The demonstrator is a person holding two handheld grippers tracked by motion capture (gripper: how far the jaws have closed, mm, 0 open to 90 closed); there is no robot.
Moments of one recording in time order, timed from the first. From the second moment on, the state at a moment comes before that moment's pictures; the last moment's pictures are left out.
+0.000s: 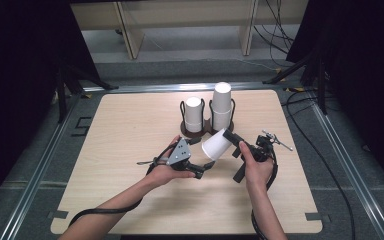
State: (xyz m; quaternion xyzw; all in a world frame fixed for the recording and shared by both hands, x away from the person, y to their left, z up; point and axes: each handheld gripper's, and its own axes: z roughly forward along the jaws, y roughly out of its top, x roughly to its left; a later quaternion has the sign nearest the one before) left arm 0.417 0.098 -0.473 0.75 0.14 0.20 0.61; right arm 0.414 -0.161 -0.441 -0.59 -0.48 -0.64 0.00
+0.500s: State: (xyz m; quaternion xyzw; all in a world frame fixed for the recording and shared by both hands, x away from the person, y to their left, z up) left arm 0.426 0.087 -0.480 0.75 0.14 0.22 0.61; right arm 0.416 -0.160 -0.441 -0.60 -0.47 -0.65 0.01
